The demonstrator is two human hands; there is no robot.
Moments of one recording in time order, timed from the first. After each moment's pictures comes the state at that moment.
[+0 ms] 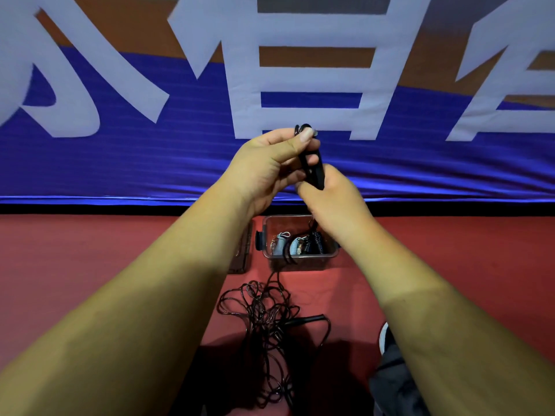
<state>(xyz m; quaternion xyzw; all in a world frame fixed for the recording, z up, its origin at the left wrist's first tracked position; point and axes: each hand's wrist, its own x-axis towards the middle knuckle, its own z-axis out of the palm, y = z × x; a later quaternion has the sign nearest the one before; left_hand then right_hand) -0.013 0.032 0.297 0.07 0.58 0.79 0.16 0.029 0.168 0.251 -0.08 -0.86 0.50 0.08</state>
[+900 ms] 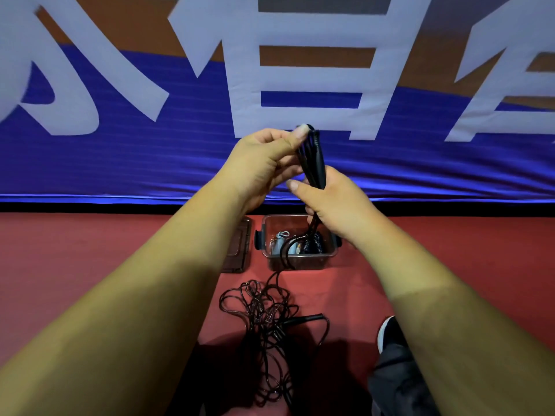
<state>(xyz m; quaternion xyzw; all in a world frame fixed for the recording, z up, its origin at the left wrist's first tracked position) -0.023 0.022 0.294 0.08 0.60 0.79 0.14 0.027 0.178 0.249 -0.03 -0.84 0.54 0.02</state>
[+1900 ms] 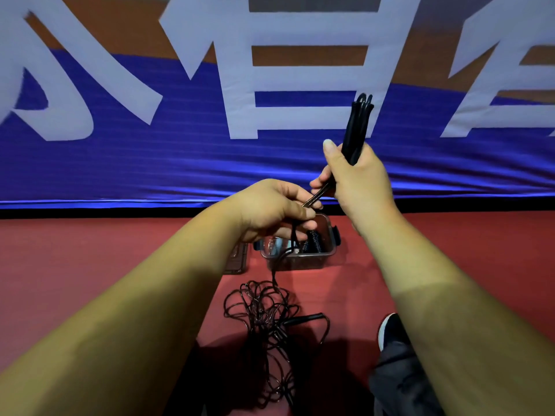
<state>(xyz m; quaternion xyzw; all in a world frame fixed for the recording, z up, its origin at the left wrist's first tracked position) -0.005 0.029 0.254 0.10 0.68 0.63 0.37 0.030 0.191 0.270 -0.12 -0.73 0.64 0.18</state>
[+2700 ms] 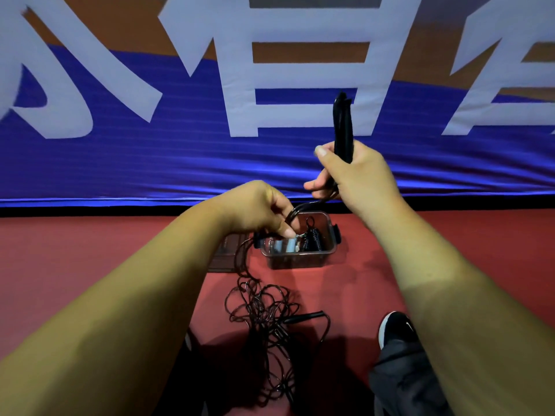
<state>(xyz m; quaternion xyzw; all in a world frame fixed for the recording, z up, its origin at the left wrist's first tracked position) -0.014 -0.002 0.259 0.25 0.85 0.38 0.28 0.031 0.198 0.278 -0.08 -0.75 0.64 0.10</state>
